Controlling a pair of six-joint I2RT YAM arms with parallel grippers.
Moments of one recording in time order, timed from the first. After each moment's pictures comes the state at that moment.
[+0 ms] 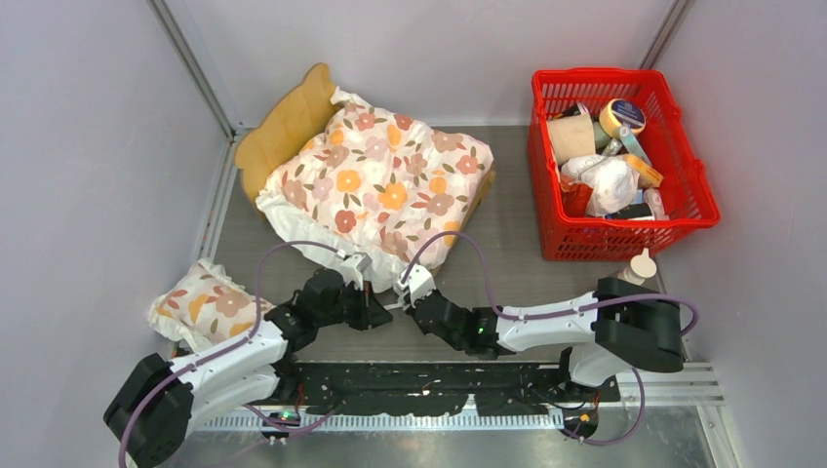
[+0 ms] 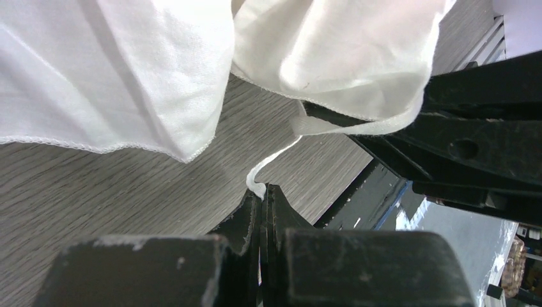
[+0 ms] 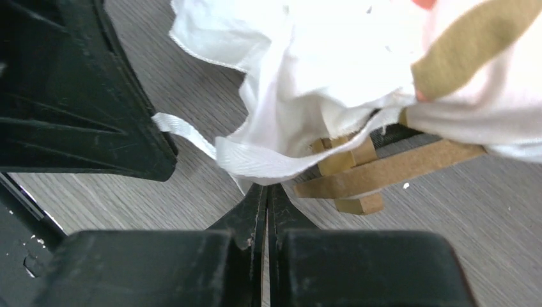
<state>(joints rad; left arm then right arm) -0.70 0.89 0.23 0.07 0.32 -0.63 1.30 1.47 0.60 0.28 0.52 0.28</state>
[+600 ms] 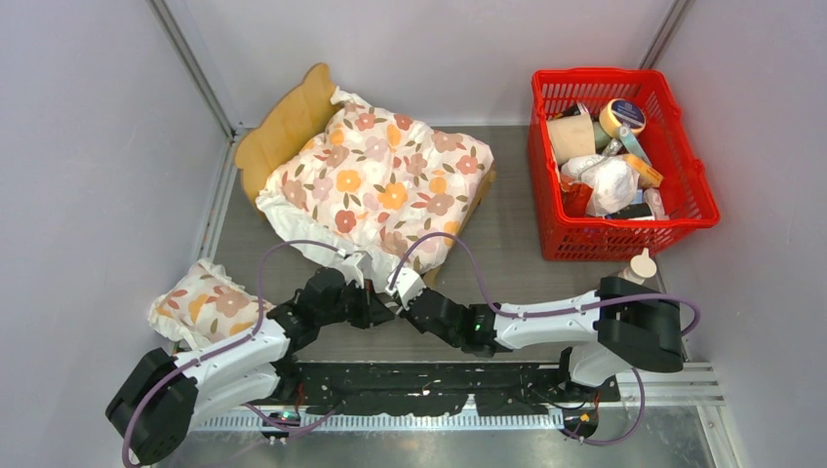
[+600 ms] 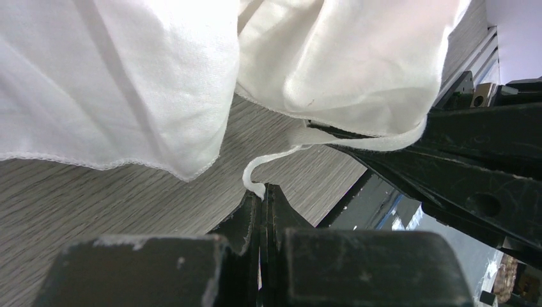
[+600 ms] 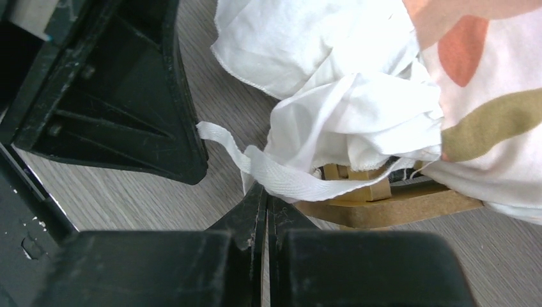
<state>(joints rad) -0.70 0.93 0.23 0.12 0.31 -0.65 1.30 1.47 0.66 0.24 0.46 0.11</state>
